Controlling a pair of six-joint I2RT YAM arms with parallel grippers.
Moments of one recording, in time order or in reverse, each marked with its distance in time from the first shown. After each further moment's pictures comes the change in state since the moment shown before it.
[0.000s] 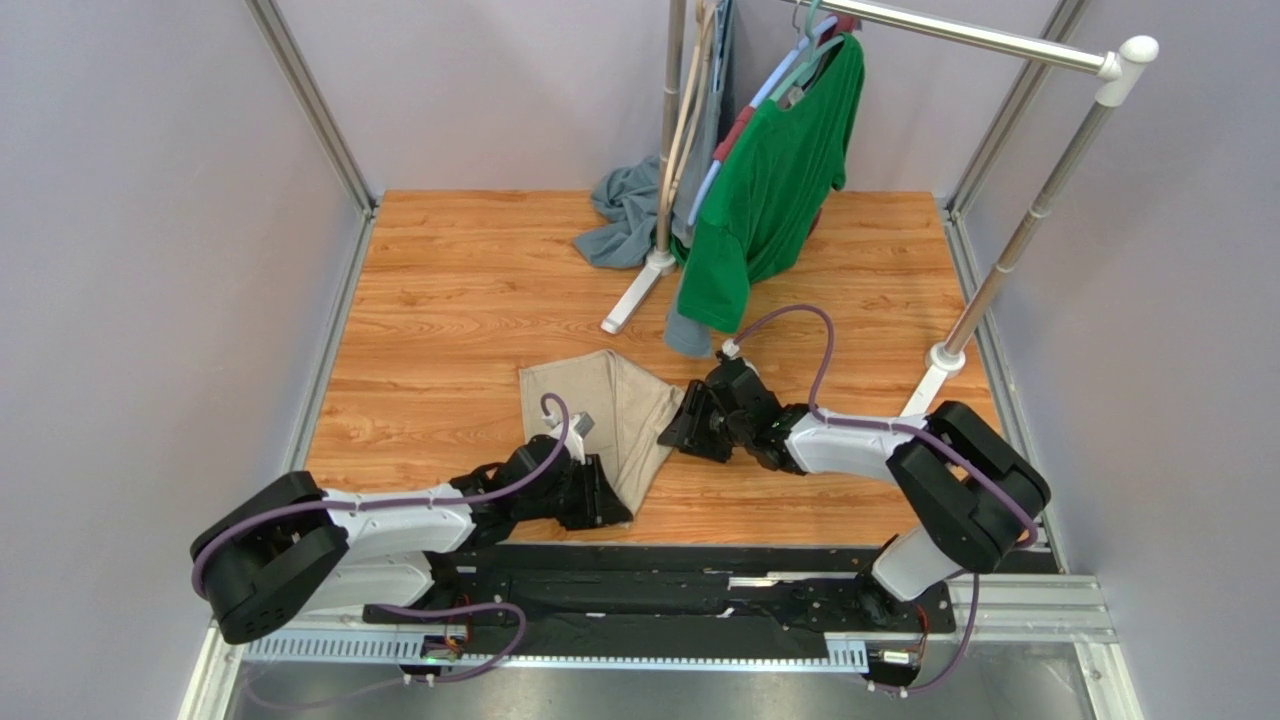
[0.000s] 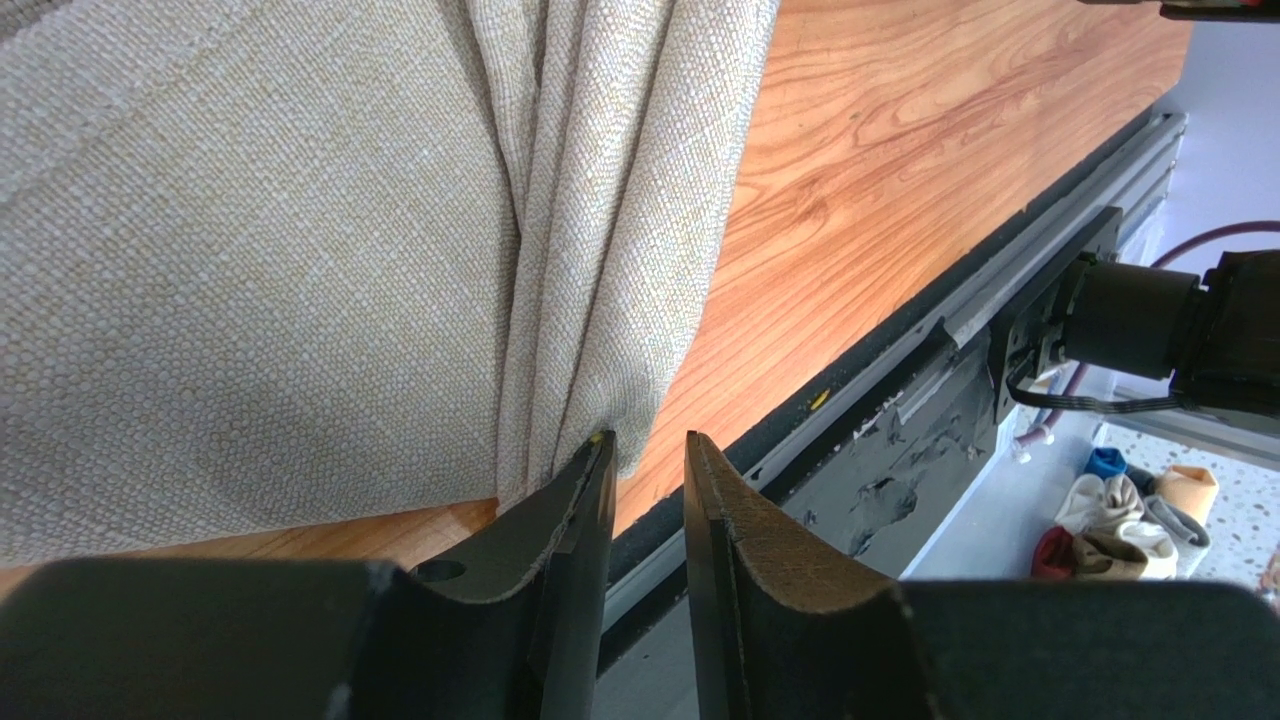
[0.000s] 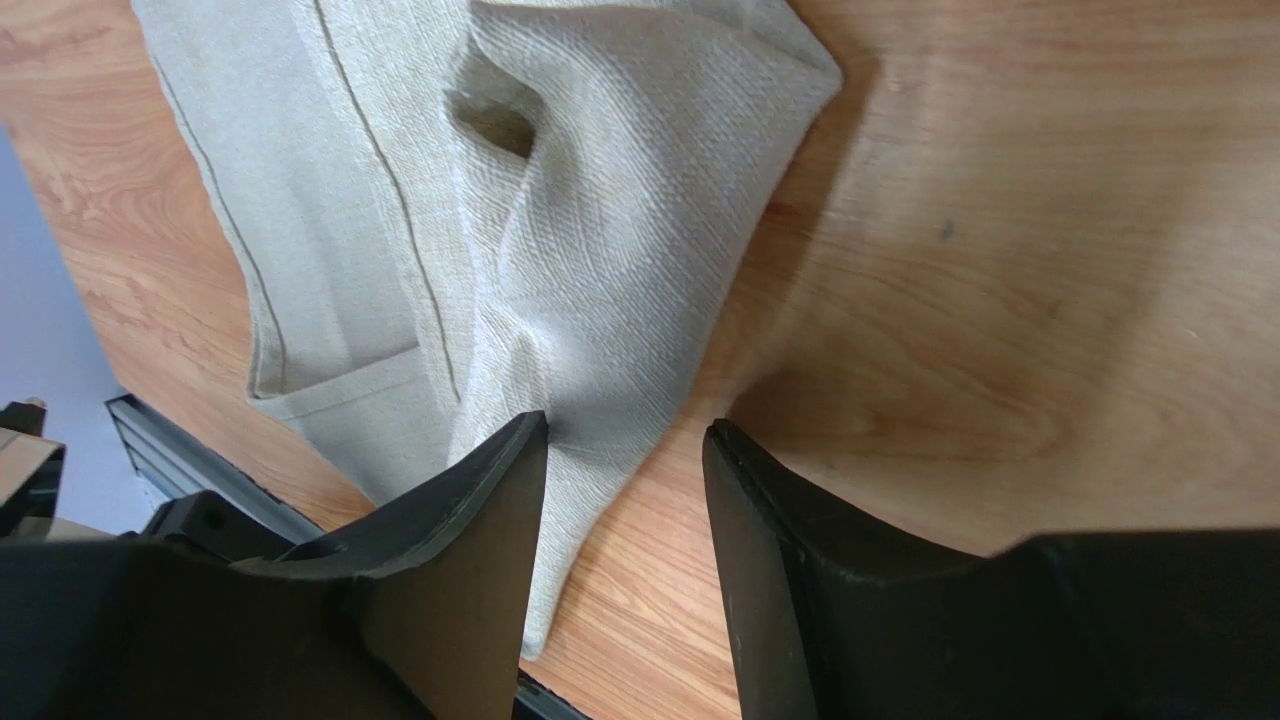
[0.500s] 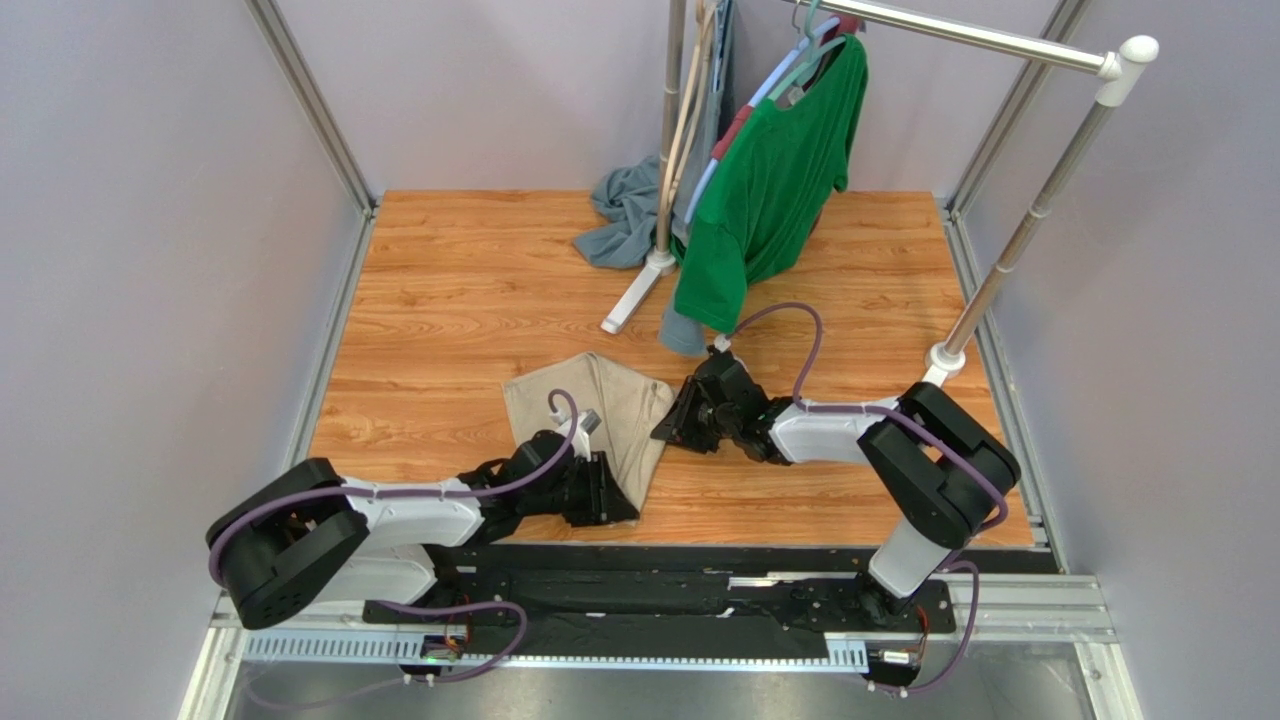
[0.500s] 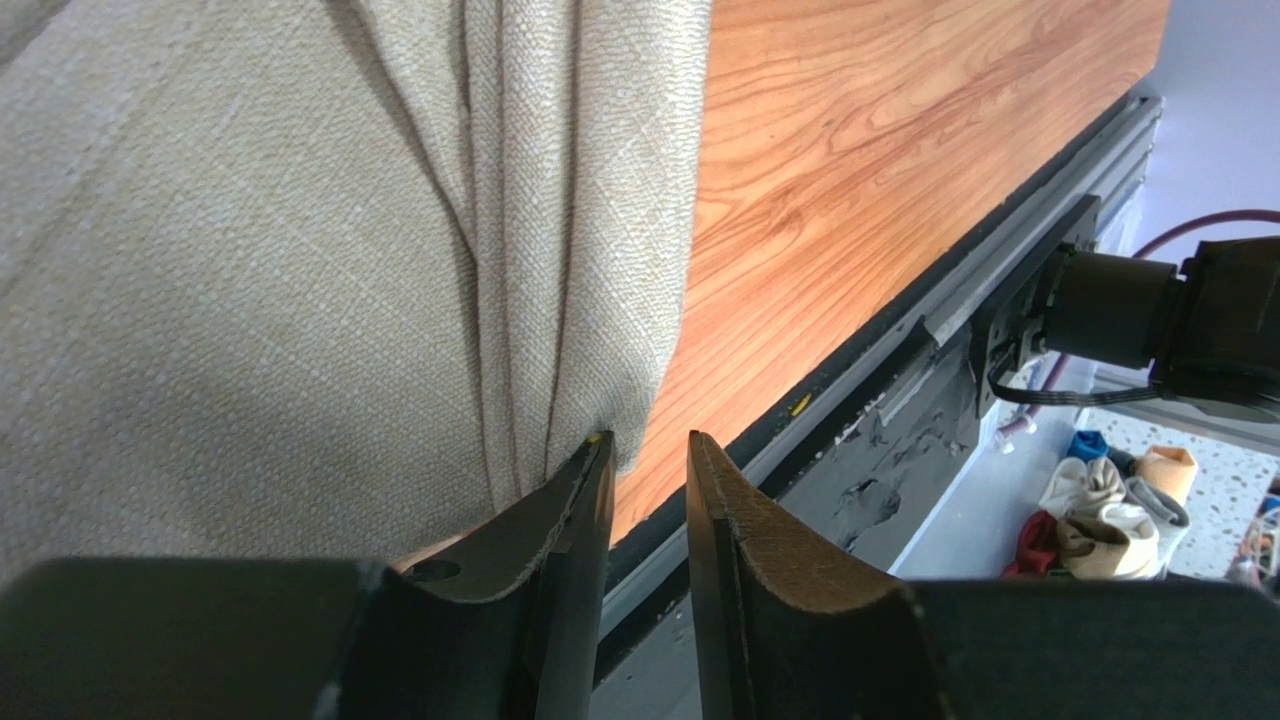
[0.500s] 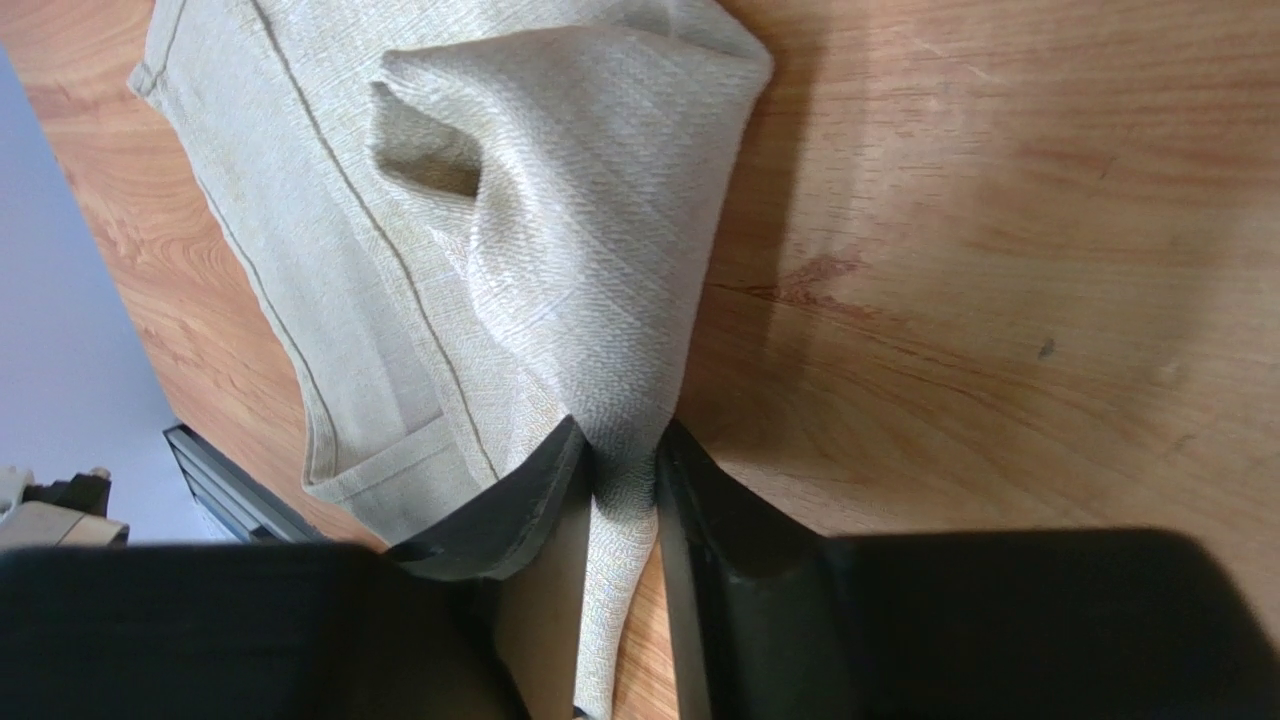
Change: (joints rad) left arm 0.009 0.070 0.009 0.075 0.044 0.006; right arm -0.002 0.120 0.057 0.093 -0.025 0.061
